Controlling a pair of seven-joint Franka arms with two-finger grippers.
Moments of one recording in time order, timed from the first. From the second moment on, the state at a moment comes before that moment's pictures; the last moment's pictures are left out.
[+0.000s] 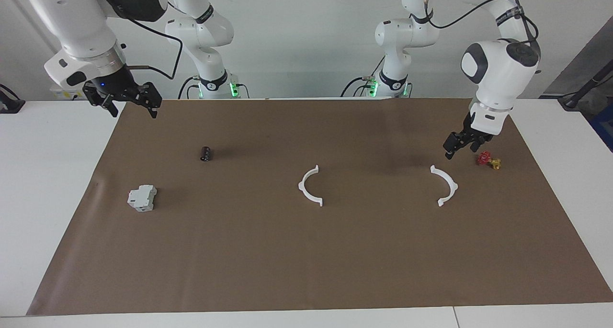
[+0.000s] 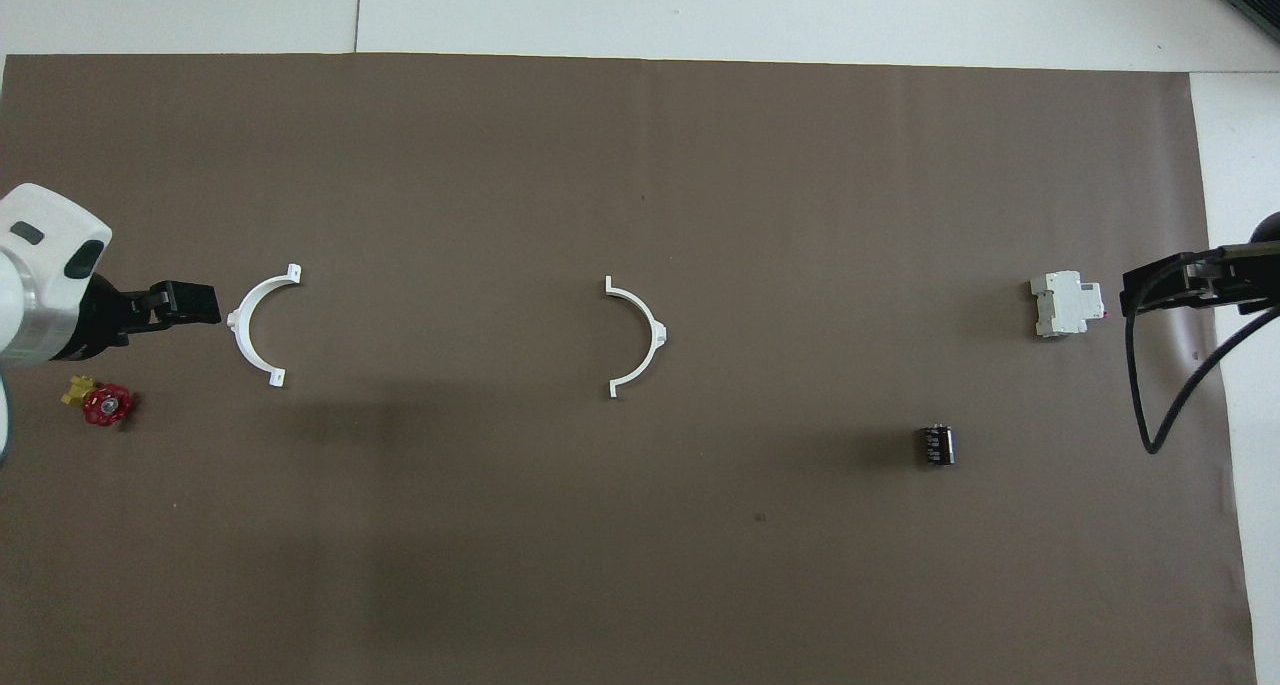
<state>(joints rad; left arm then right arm) 0.00 -0.03 0.04 -2.18 0.00 2.25 -0.21 0.05 -0.01 -0.09 -1.59 -0.08 1.50 -0.06</state>
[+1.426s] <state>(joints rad) 0.01 0.11 0.03 -2.32 0.00 2.55 -0.34 0.05 -0.03 -0.08 -1.61 -0.04 1.50 -0.08</state>
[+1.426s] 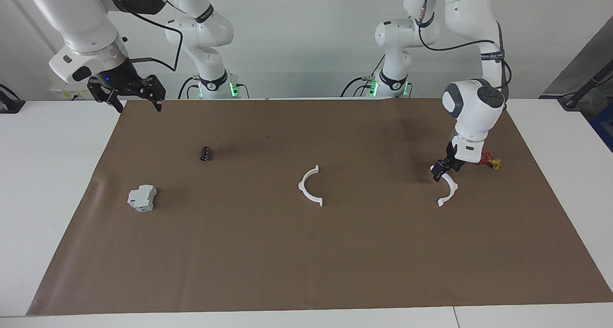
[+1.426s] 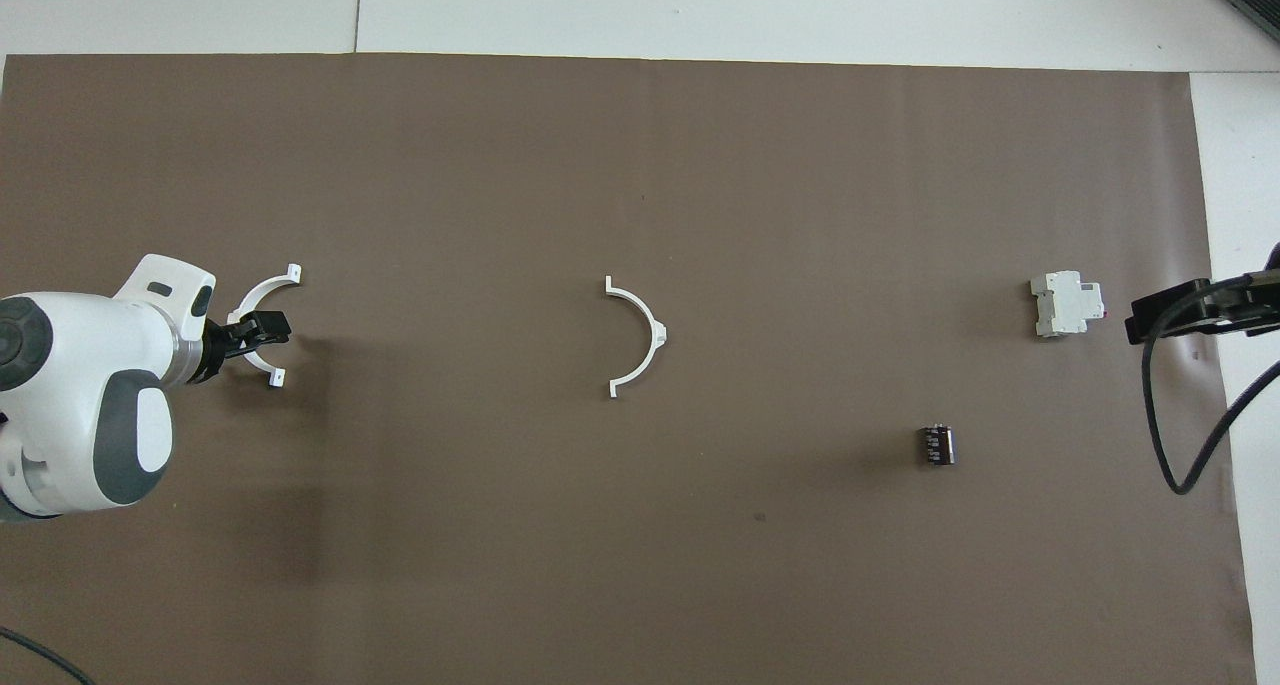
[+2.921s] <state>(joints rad) -0.09 0.13 0.02 -2.19 0.00 2.40 -0.49 0.05 -0.03 -0.08 -1.61 -0.04 1.56 -0.08</state>
